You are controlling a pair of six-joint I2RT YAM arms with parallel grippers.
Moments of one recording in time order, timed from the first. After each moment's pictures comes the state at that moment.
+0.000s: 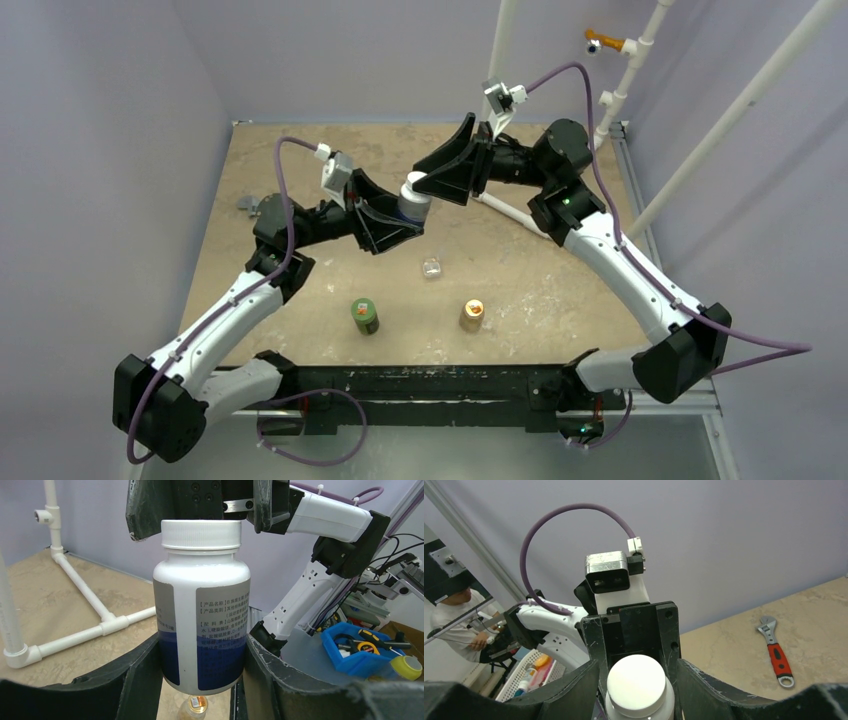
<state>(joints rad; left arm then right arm) -0.48 1.04 0.80 0.59 0.85 -0.59 0.54 1.35 1.34 0.33 -0.95 0.69</state>
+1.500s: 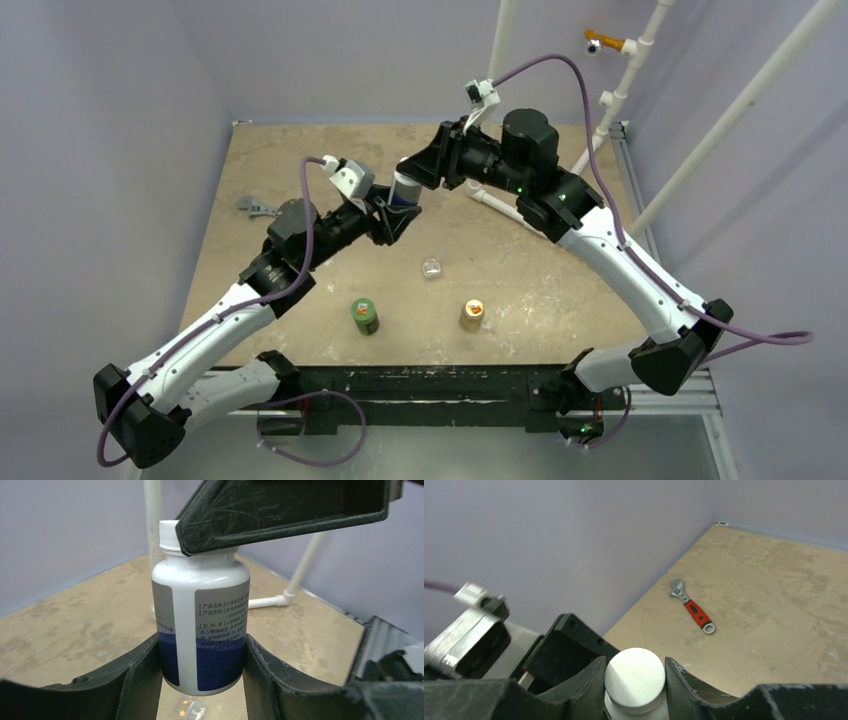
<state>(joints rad) -0.65 0.96 0.87 0.17 0.27 -0.19 0.68 1.39 1.54 -0.23 -0.40 0.51</state>
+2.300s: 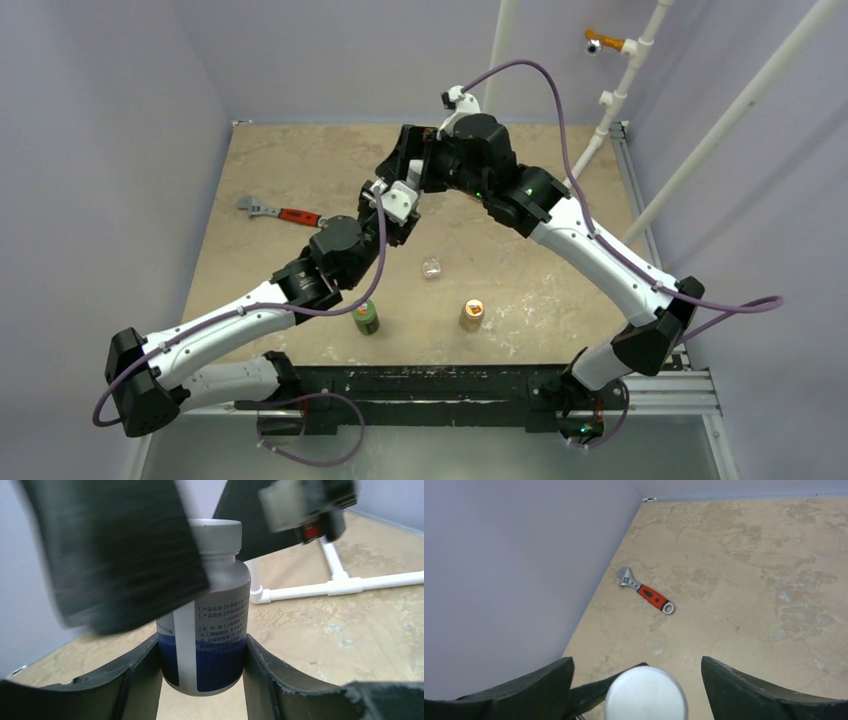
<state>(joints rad) -0.95 1.07 0.88 0.19 -0.49 0.28 0.82 1.54 1.72 -0.50 0.08 0.62</state>
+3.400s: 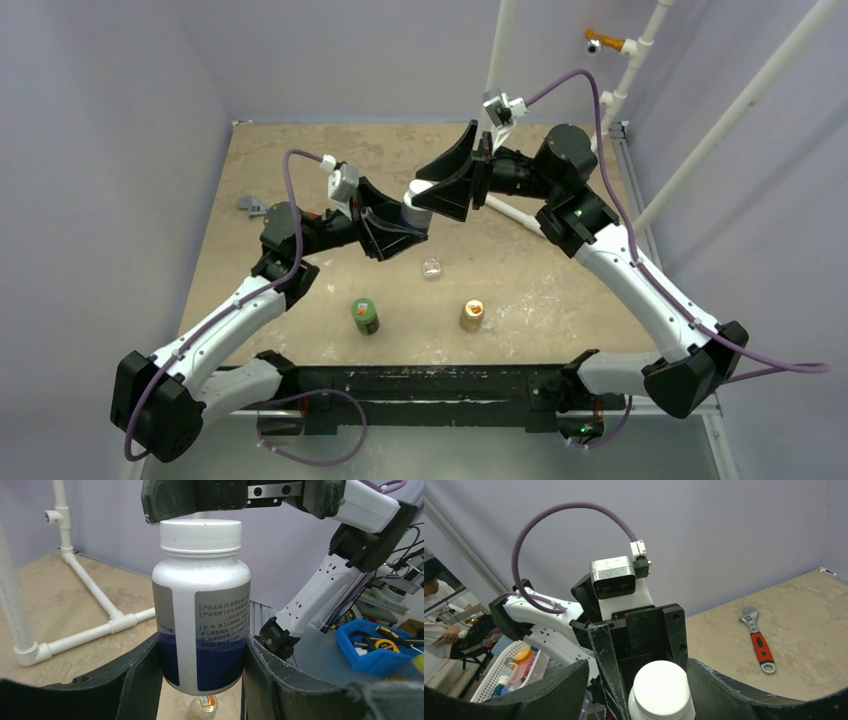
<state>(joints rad) -0.52 1.04 0.74 0.60 0.79 -0.51 0.59 1.27 1.35 0.10 -0.84 0.52</state>
